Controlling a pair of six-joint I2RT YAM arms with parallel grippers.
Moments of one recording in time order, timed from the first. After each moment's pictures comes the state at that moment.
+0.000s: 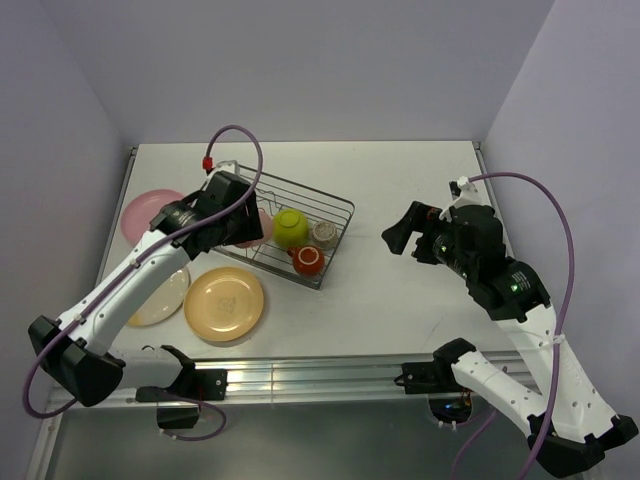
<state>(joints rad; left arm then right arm) -0.62 1.26 1.32 -0.91 -0.33 -0.67 0.43 0.77 1.07 -0.79 0.04 0.61</state>
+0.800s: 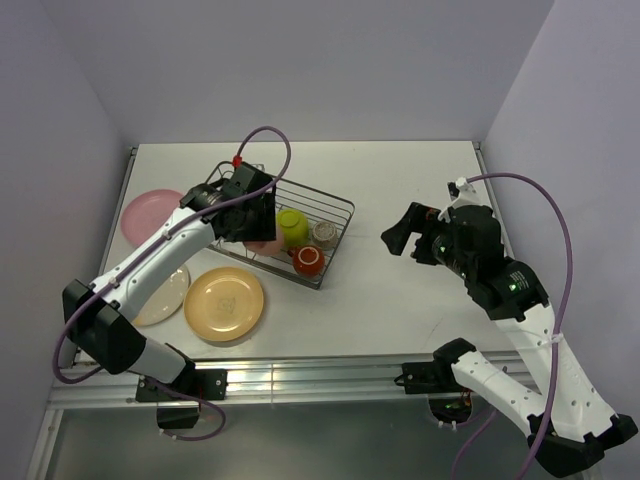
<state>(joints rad) -0.62 1.46 1.43 -0.98 -0.23 -0.56 0.43 0.77 1.07 -0.79 0.03 0.61</state>
